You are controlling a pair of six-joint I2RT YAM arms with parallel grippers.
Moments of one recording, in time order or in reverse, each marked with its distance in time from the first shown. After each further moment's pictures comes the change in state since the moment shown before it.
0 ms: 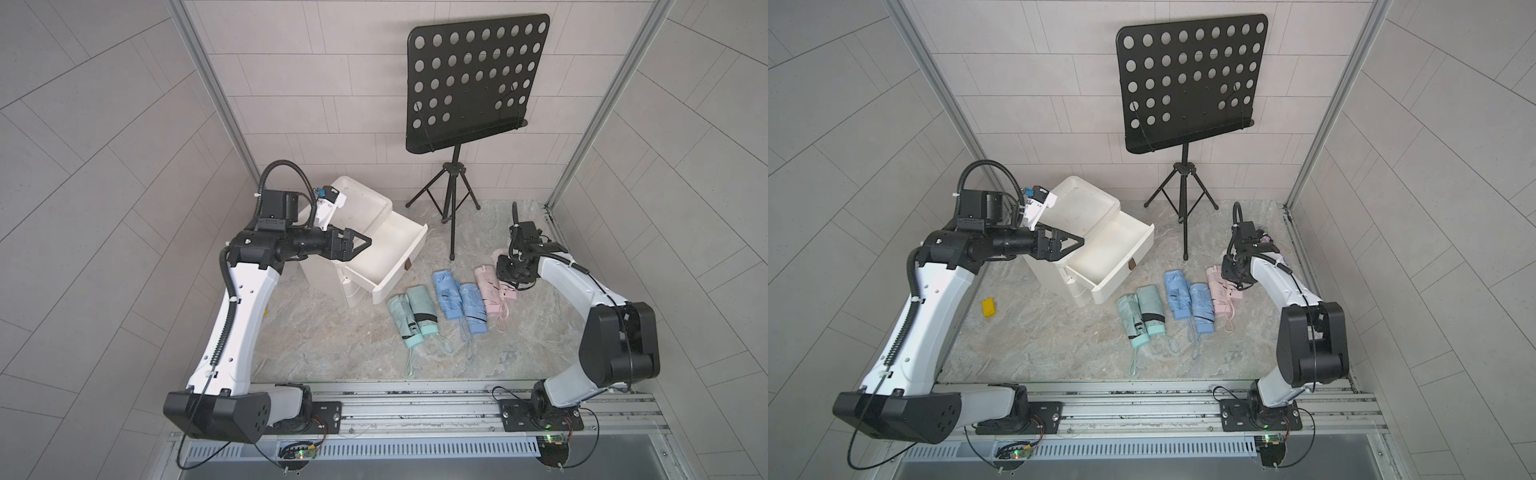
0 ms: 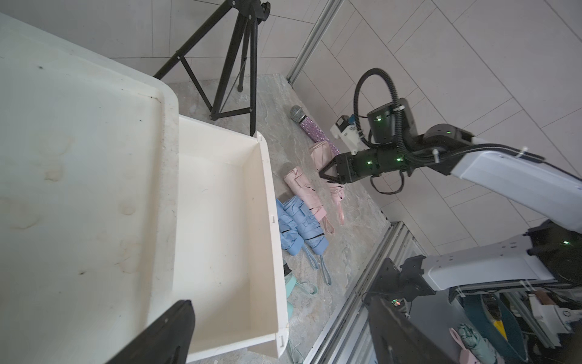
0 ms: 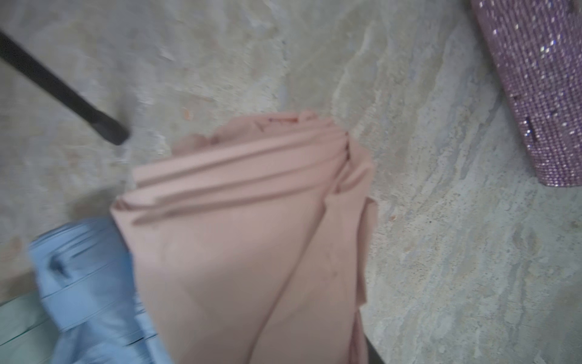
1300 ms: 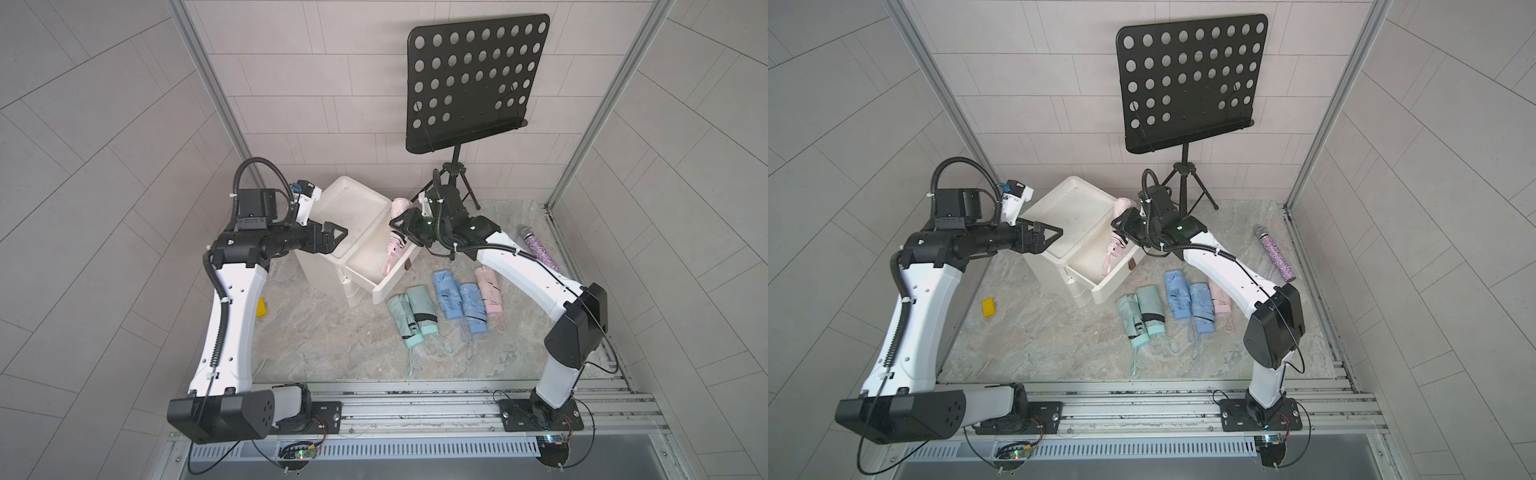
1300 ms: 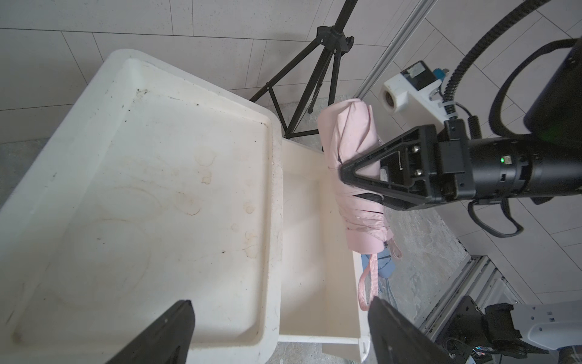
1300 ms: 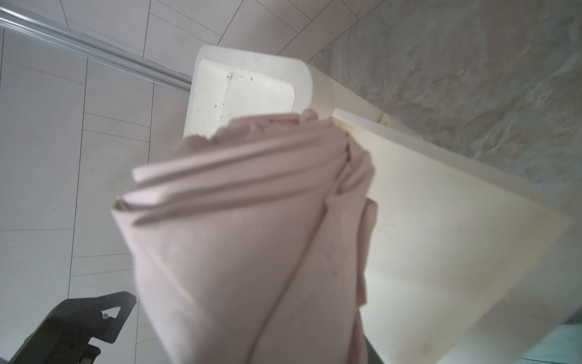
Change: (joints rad) left arm 0.146 -0.006 0.002 0.021 -0.114 0.081; right arm 0.540 0.283 0.582 0.275 -0.255 0.784
